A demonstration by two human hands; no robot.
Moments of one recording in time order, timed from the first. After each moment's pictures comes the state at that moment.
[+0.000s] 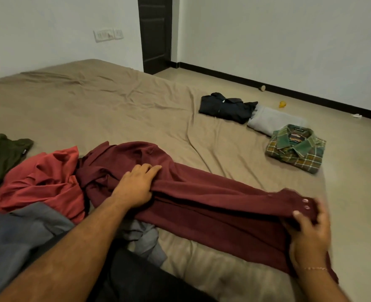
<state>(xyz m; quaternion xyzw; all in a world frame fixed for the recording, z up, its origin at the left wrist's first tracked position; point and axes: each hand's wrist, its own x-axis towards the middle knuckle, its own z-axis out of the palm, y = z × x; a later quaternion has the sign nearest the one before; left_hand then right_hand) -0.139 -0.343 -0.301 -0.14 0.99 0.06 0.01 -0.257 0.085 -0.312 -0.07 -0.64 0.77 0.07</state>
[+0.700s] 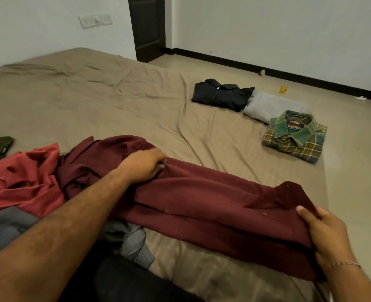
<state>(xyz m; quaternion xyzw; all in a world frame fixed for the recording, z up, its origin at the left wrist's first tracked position) -0.220 -0.343 -0.291 -0.02 1.00 0.10 -0.02 -0.296 0.132 -0.314 -0.12 -0.74 0.67 -0.04</state>
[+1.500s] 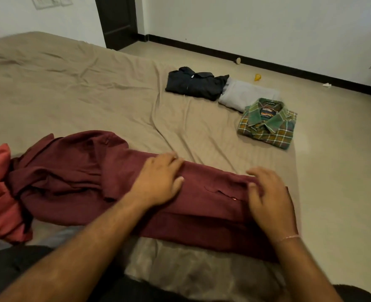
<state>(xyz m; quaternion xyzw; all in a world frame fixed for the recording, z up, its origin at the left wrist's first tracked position) -0.234 -0.215 -0.318 0.01 0.99 0.09 -0.11 -0.289 0.084 -0.294 0.23 -0.91 0.31 0.16</state>
